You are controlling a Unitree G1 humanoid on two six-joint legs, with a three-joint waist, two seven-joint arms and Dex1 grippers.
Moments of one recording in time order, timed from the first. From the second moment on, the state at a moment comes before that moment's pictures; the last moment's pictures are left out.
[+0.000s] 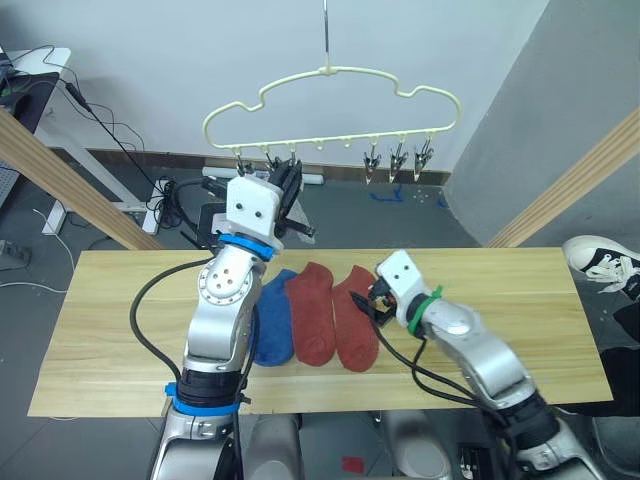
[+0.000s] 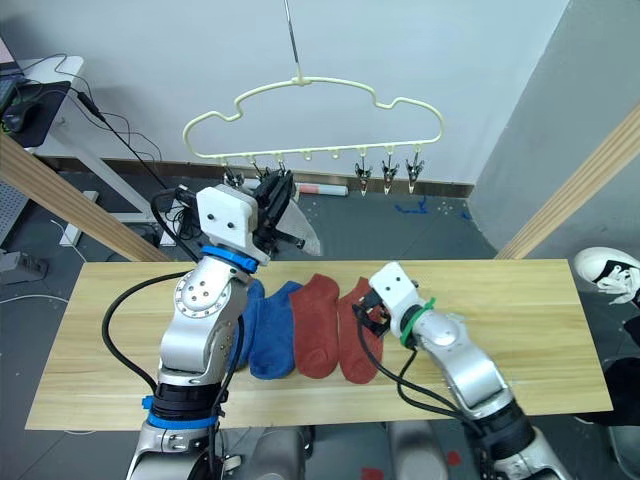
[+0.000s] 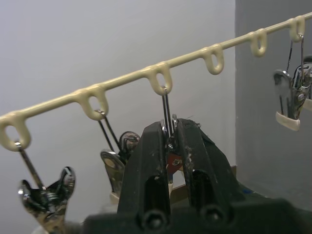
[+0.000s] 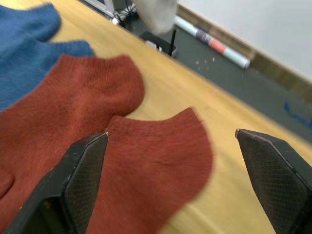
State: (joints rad) left arm -0.42 0.19 0.01 -0.23 -0.14 0.16 -0.26; right arm -0.29 -0.25 0.37 -0.17 0.05 0.59 0.29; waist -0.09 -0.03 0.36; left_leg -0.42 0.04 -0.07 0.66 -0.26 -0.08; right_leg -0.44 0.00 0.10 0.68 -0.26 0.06
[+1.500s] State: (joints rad) left arm -0.45 0.32 0.09 -0.34 -0.43 0.43 -0.42; right arm -0.61 -0.08 0.37 -0.07 -0.06 0.41 0.41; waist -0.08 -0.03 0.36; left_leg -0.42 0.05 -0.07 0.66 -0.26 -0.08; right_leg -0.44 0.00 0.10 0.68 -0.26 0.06
